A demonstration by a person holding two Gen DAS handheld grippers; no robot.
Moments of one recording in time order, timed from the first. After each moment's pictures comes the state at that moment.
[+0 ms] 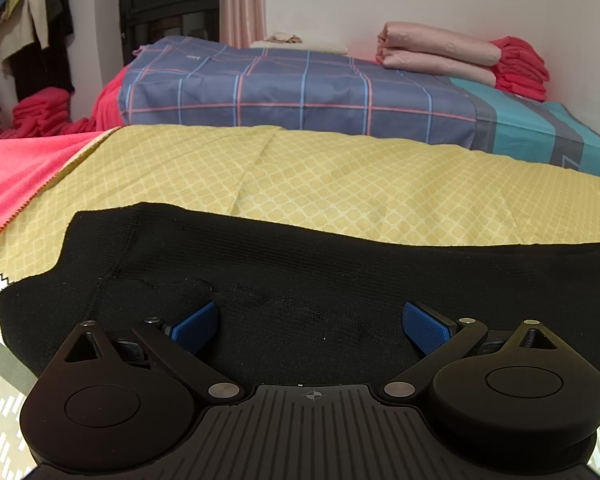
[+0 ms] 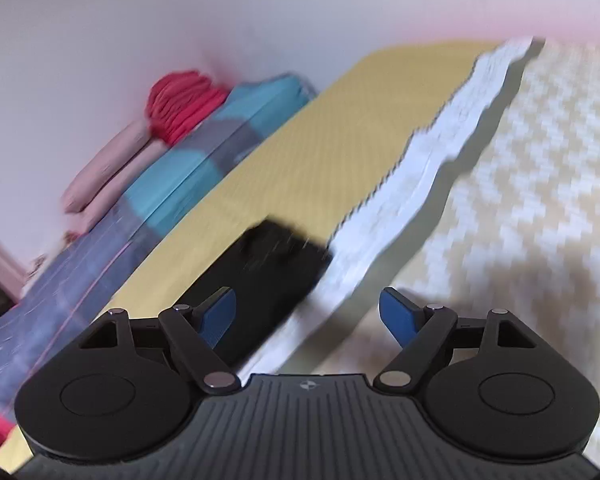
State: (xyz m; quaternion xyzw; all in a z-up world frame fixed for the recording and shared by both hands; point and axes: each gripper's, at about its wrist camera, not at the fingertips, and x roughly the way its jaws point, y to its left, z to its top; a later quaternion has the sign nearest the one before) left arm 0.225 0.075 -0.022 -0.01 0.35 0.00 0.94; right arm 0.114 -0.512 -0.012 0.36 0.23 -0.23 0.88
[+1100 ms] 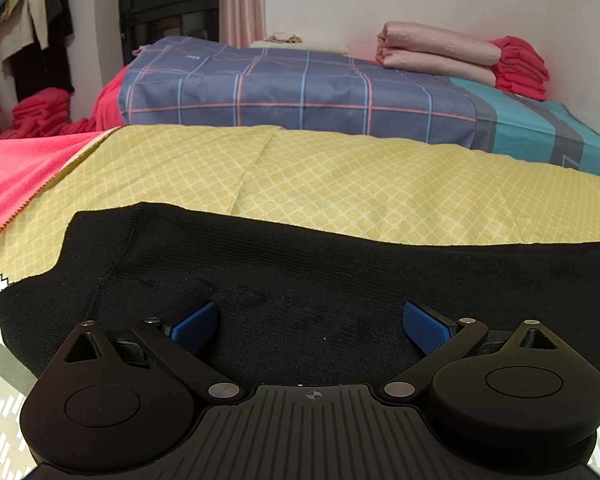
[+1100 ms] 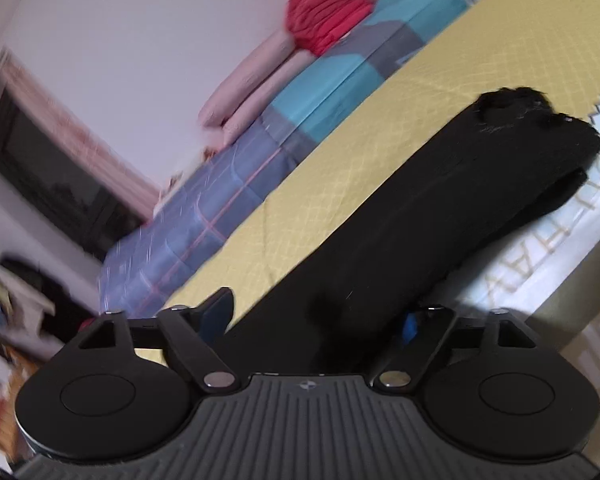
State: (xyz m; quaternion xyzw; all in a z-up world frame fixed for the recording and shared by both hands) left arm 0.226 0.074 -0.022 -0.01 0.35 0.00 0.94; right arm 0.195 -0.449 -0.035 0.41 0.25 0.00 0.88
